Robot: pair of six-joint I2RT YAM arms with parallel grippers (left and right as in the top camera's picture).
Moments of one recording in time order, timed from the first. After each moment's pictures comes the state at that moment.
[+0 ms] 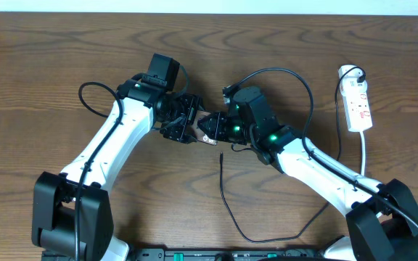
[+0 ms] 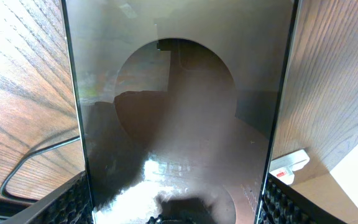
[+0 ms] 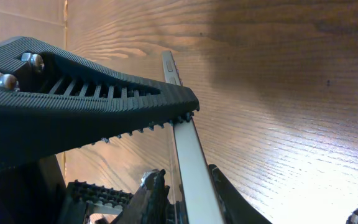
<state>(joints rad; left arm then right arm) -0.32 1.69 1.28 -0.84 0.46 -1.59 0.61 1.63 0.95 -0.02 -0.43 0.85</state>
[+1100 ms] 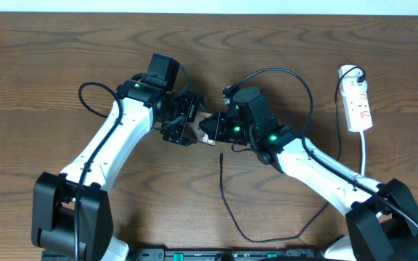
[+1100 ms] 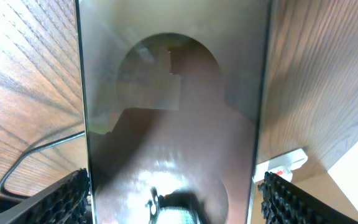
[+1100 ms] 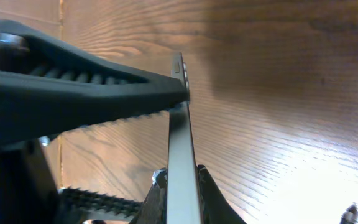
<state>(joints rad) -0.32 1.69 1.28 -0.84 0.47 -1.60 0.61 1.63 0.95 -0.03 -0.42 0.84</state>
